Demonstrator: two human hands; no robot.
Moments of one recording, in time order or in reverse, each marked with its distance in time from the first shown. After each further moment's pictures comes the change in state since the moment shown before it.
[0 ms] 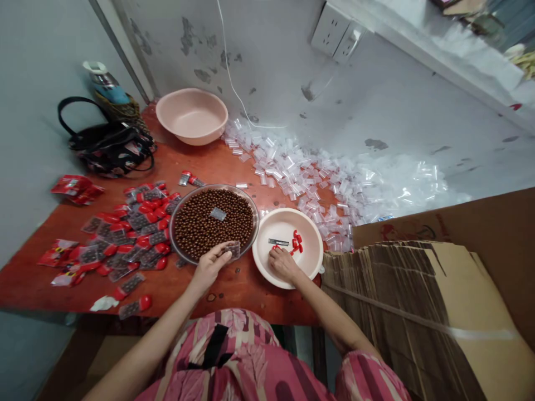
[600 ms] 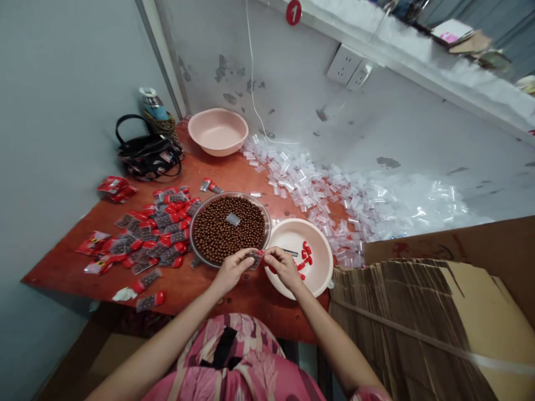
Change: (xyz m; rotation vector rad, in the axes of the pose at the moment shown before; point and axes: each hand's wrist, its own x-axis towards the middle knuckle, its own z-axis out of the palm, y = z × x) left_hand -0.004 0.012 0.016 0.158 -0.138 0.106; right_hand 0.015 -0.074 -0.091 1.347 0.436 0.067
